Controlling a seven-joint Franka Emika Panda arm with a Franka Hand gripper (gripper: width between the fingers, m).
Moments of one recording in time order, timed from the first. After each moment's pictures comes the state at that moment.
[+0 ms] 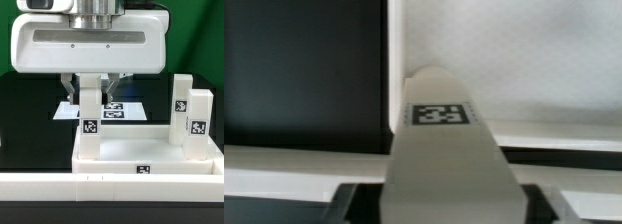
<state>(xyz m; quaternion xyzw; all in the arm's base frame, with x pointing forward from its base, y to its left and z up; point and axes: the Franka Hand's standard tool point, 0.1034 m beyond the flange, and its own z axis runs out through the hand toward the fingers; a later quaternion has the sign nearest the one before) 0.602 -0.054 0.112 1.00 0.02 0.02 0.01</state>
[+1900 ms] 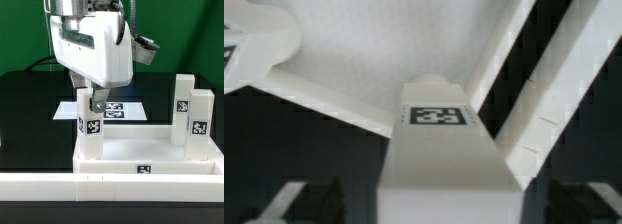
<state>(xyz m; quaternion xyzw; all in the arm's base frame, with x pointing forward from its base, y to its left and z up) 0.599 -0.056 0.110 0.84 -0.55 0.01 -0.02</state>
